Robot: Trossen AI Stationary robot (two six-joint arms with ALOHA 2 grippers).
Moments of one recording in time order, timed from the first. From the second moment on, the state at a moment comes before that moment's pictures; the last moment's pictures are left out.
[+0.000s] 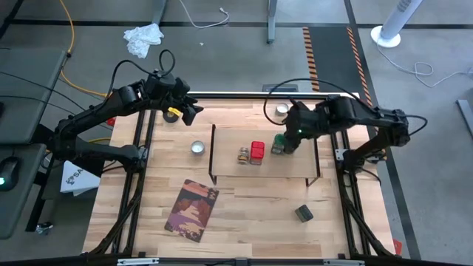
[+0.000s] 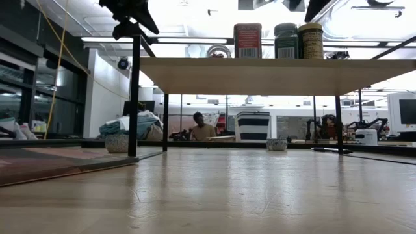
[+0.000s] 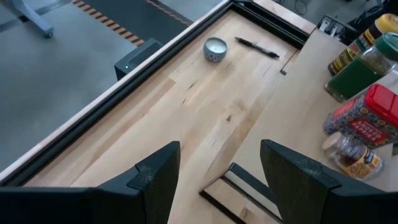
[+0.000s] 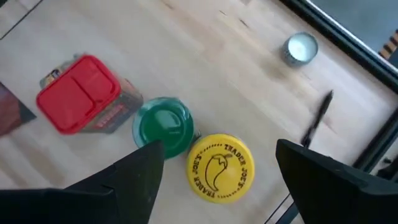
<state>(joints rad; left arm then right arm) 0.50 1.12 1.22 -0.75 0.04 -0.20 0.05 1.49 1.80 -1.57 0.33 0.83</state>
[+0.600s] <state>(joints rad) 0.50 1.12 1.22 -0.74 0.04 -0.19 -0.10 1.49 1.72 -1.57 0.13 1.12</state>
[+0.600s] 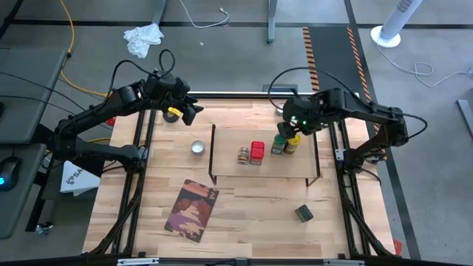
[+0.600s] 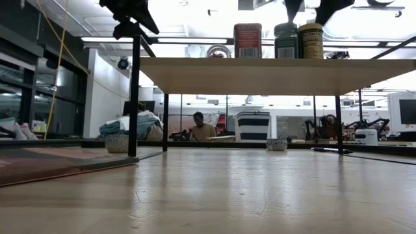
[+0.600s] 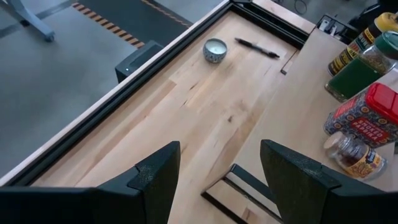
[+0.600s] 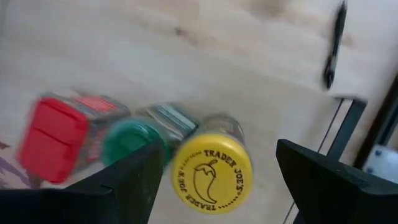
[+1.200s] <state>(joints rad) 0.50 1.12 1.22 -0.74 0.04 -0.18 -0.08 1.49 1.64 -1.57 0.07 1.15</state>
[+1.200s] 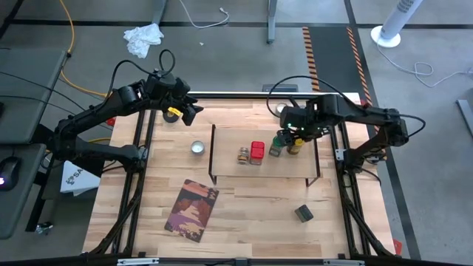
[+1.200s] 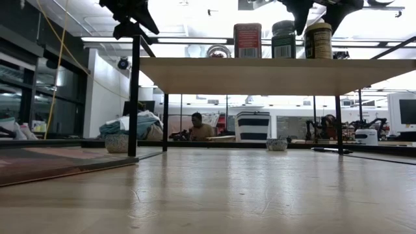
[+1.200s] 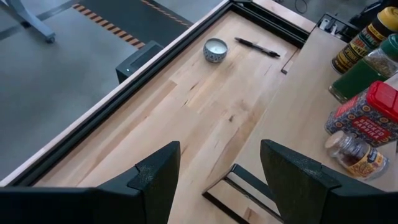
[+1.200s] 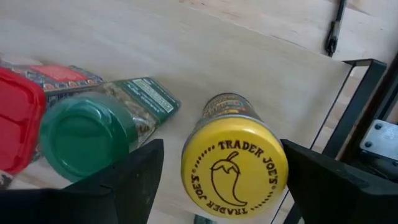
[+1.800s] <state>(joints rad) 0.50 1.12 1.22 -0.74 0.03 -0.18 -0.01 1.48 1.61 -1.57 0.16 1.16</state>
